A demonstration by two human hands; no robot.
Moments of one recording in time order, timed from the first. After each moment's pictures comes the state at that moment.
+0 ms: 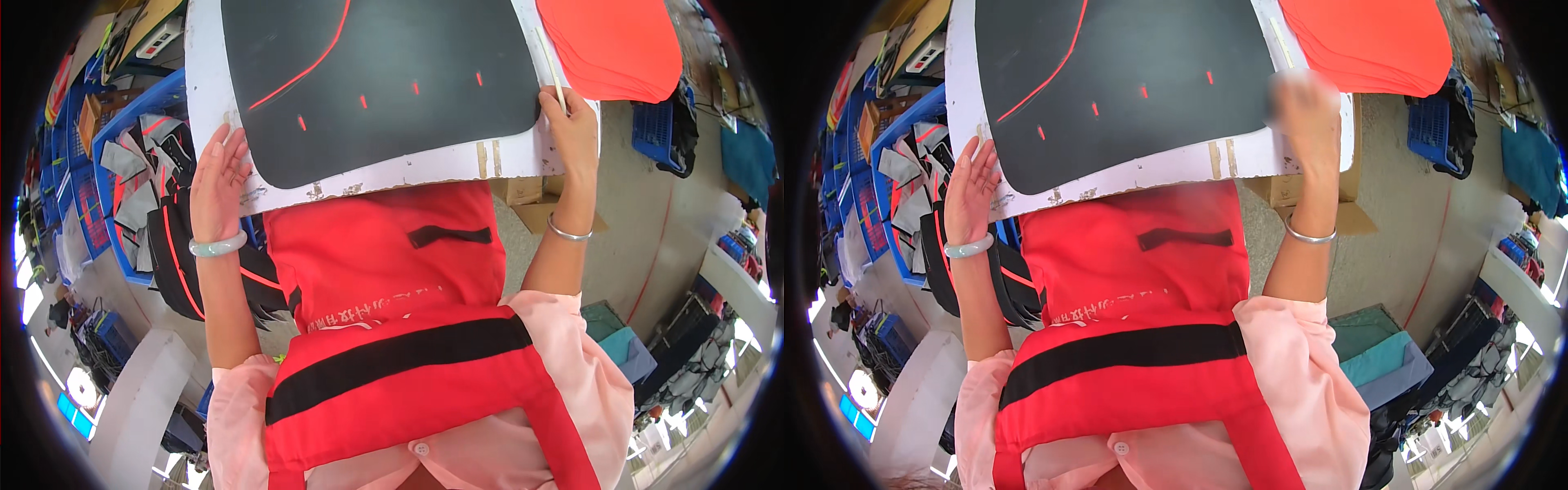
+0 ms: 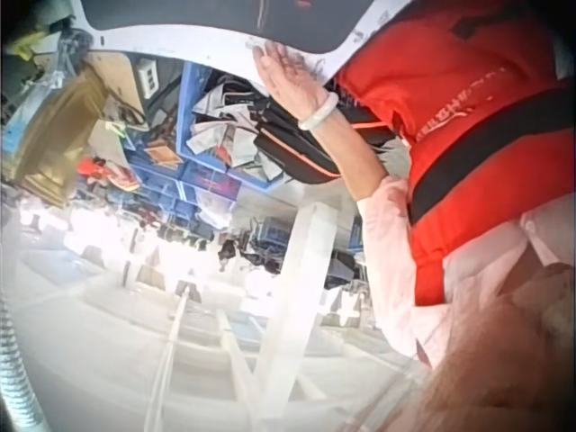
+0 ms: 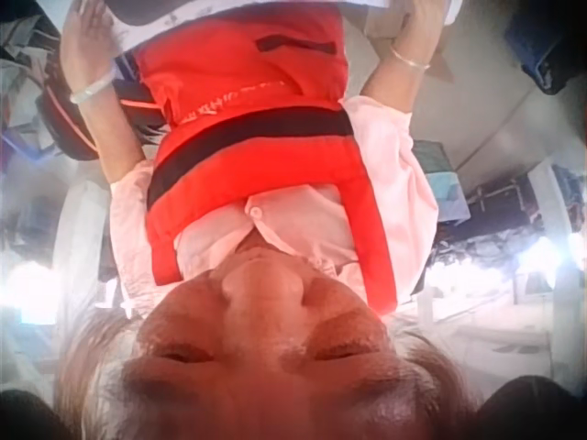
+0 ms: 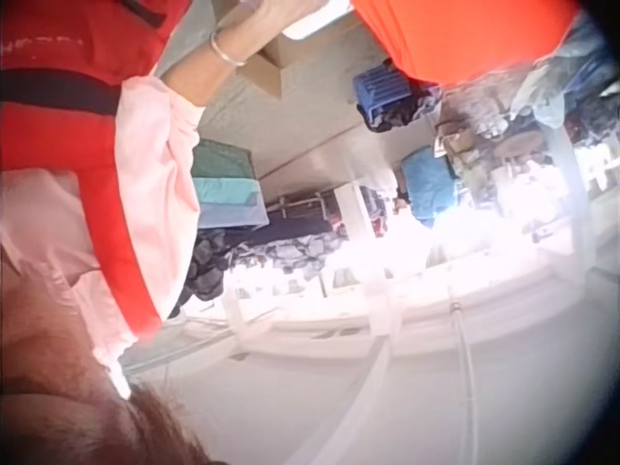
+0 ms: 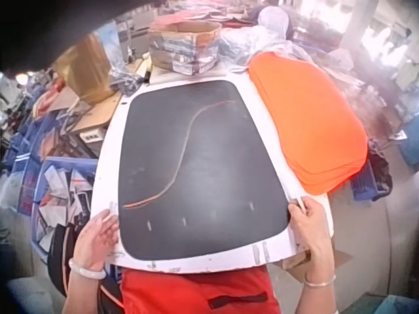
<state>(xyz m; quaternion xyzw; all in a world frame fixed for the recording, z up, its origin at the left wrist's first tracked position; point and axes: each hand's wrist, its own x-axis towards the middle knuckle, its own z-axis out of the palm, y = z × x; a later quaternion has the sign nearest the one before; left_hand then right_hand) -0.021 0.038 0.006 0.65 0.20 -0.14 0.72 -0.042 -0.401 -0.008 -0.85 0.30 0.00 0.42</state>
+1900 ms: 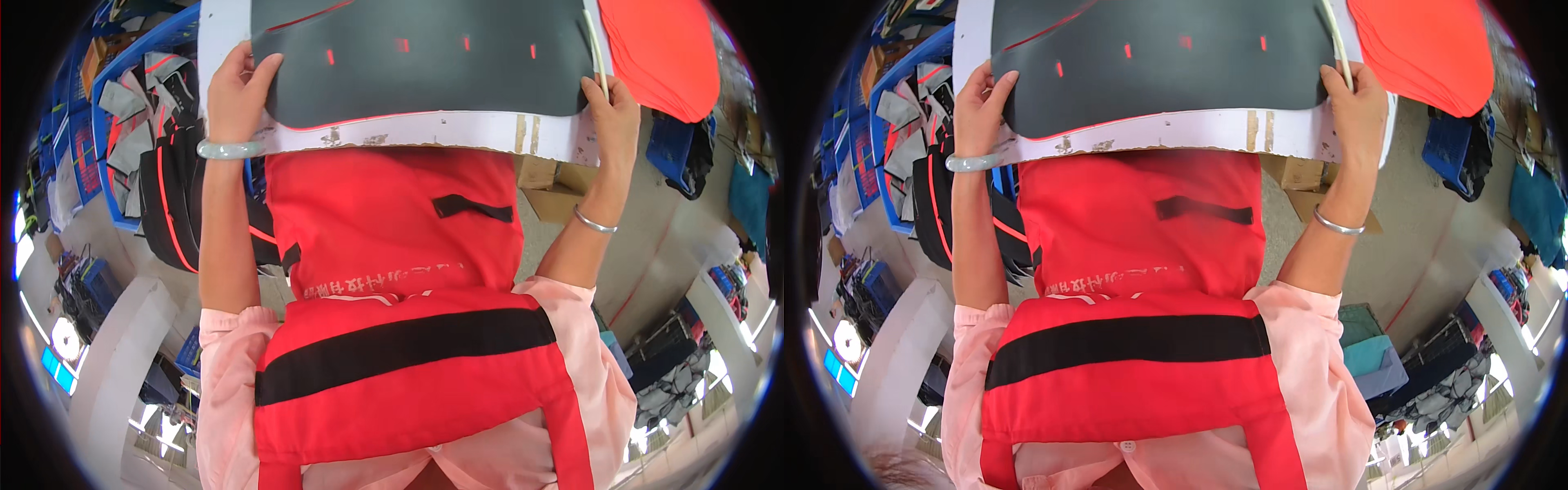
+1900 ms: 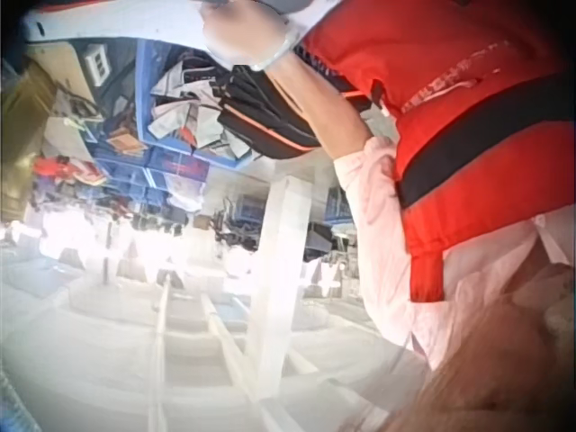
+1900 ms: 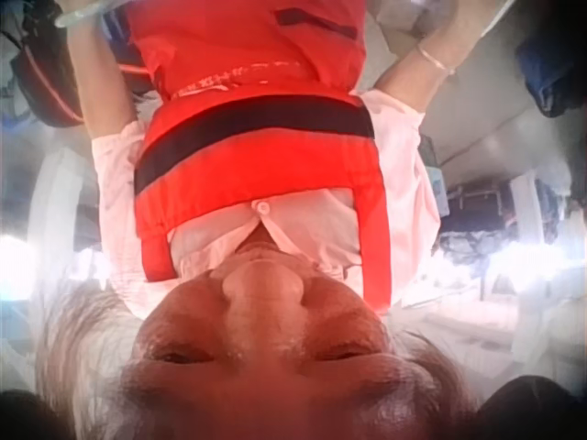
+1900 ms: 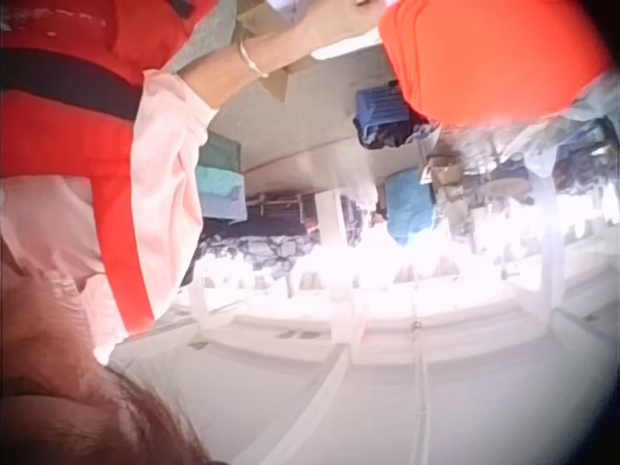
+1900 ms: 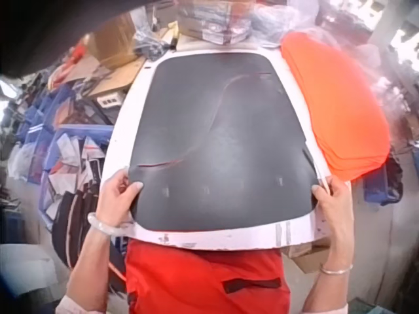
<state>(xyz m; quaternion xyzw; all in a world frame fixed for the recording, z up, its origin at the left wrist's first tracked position) 0.005 0.026 -0.032 0.88 0.05 -0.04 0.47 -0.036 -0.399 -0.012 -0.88 0.27 -0.01 0.40</state>
